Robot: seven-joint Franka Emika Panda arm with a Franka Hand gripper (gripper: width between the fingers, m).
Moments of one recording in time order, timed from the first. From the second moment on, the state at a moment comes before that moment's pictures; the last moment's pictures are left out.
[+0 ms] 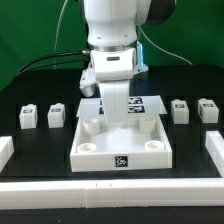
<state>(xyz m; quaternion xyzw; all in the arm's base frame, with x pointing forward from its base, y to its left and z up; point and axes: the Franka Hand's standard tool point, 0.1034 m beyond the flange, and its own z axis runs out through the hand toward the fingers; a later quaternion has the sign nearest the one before) 0.416 -0.012 0.015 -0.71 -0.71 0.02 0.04</state>
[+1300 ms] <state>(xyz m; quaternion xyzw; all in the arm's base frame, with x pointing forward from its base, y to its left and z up) 0.474 0.053 0.015 -0.71 -0.70 -0.02 0.02</state>
